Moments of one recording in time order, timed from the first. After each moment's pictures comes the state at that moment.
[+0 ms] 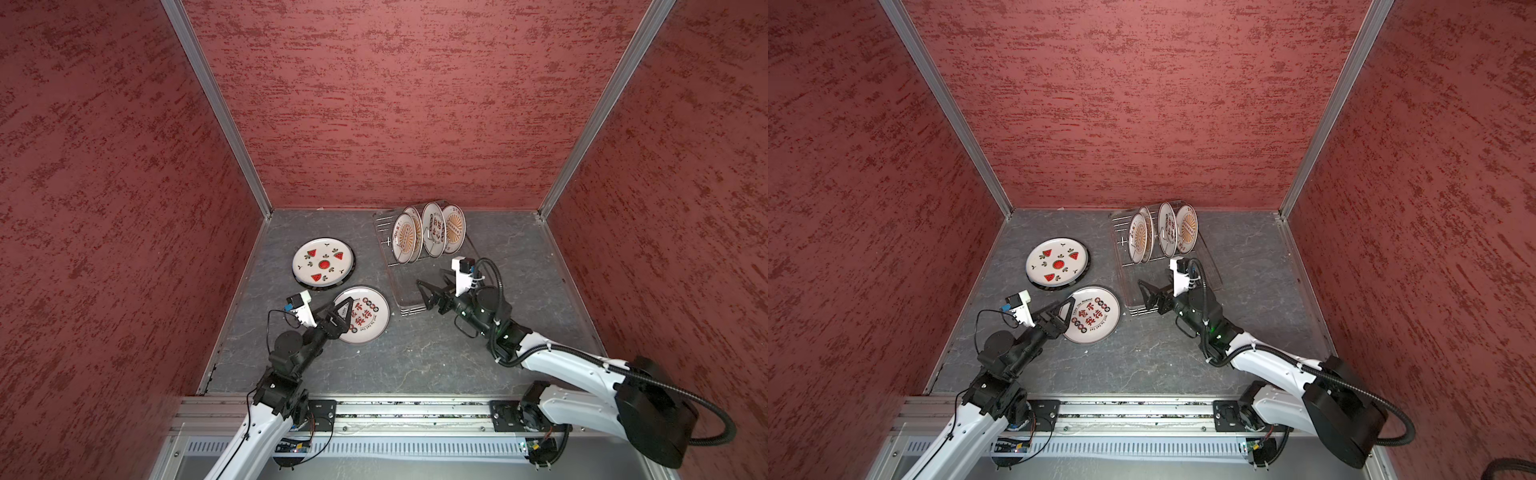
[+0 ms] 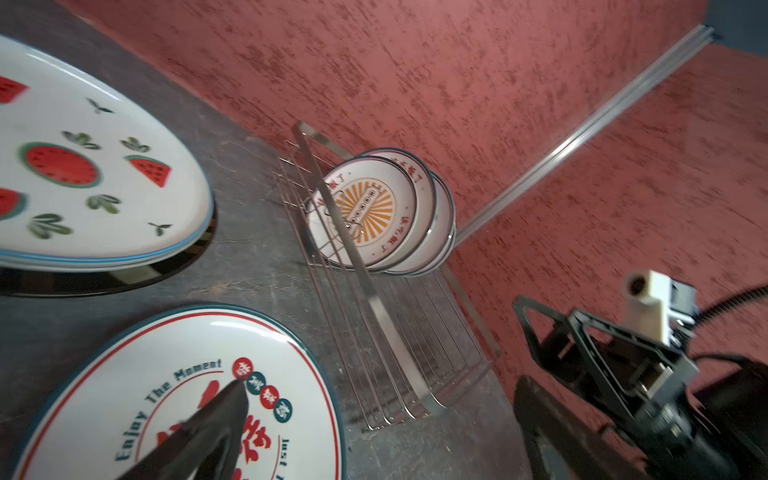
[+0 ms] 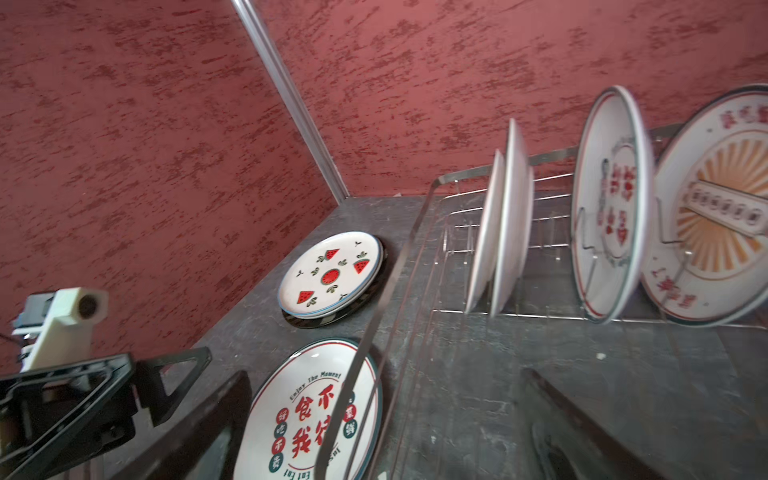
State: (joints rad) left arm -0.36 0.29 0.02 0.26 0.18 -0.79; right arm 0.68 1.14 0.49 0.57 0.03 0.42
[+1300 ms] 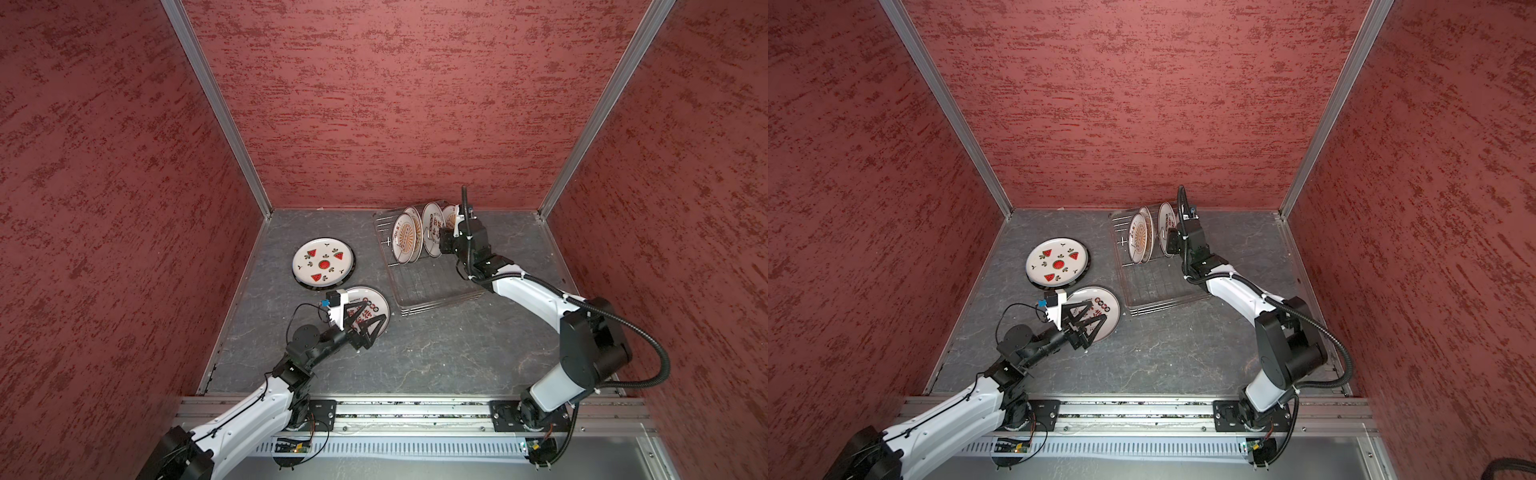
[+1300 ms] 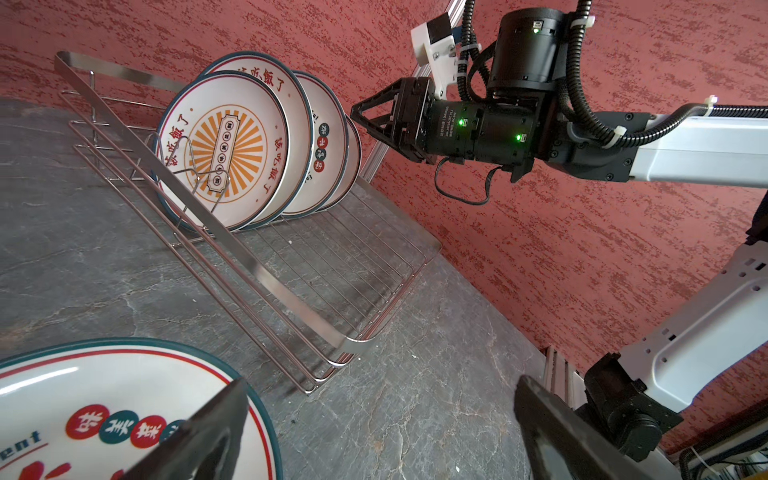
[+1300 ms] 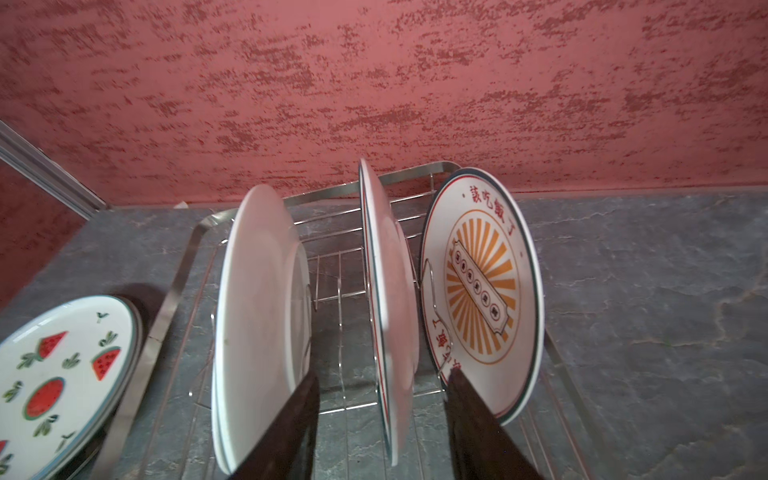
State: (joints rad) left arm -0.56 0.72 0.04 0.67 0.31 -0.53; right arm 0.45 1.64 1.17 0.06 0.25 0.30
